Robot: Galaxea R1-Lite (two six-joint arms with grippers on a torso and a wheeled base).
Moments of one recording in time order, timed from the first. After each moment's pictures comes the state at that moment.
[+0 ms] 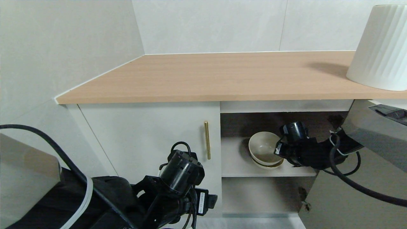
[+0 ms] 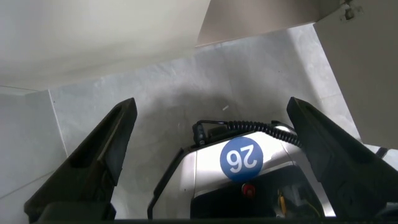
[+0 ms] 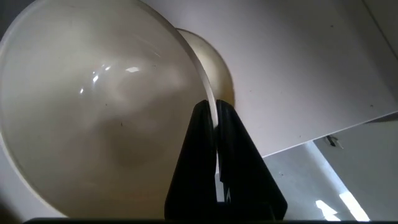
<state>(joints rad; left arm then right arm) -0.78 1.89 -0.76 -0.26 0.24 -0.50 0.32 2.28 -1.18 -0.39 -0.37 0.64</state>
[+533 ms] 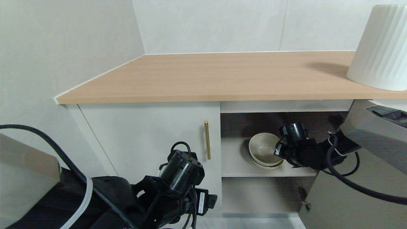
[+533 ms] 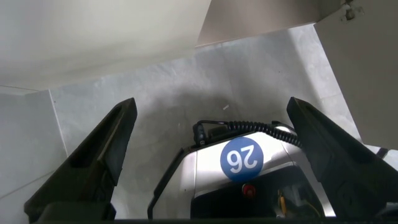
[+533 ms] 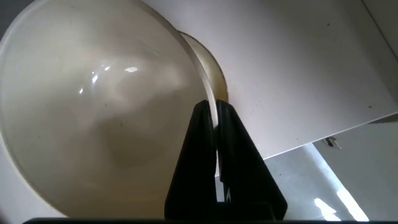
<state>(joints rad) -0.78 1.89 -0.76 -0.26 0.24 -0.50 0.32 2.29 -1.19 -0.39 -0.37 0.64</state>
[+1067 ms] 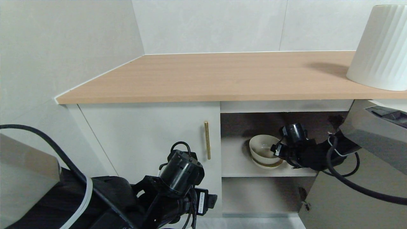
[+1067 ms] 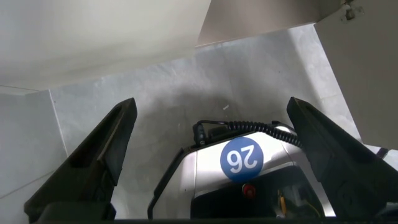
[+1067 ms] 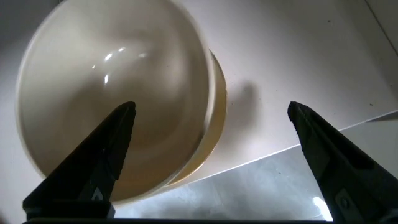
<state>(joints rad) -0.78 1.89 -0.76 -0.26 0.24 -0.50 0.32 2.29 -1.18 -0.39 -0.37 0.64</state>
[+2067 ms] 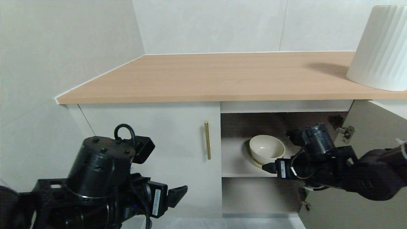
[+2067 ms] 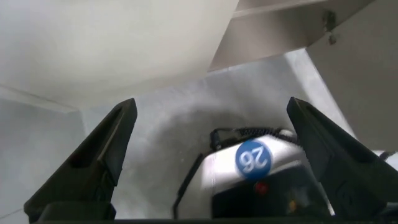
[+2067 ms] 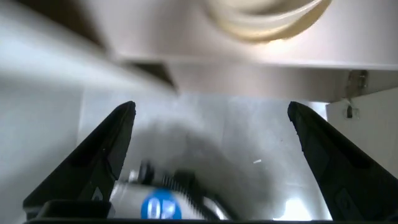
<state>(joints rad) -0.71 1.46 -0.64 -0.13 0.25 -0.36 0.51 1.83 -0.80 -0.30 -0.13 0.41</state>
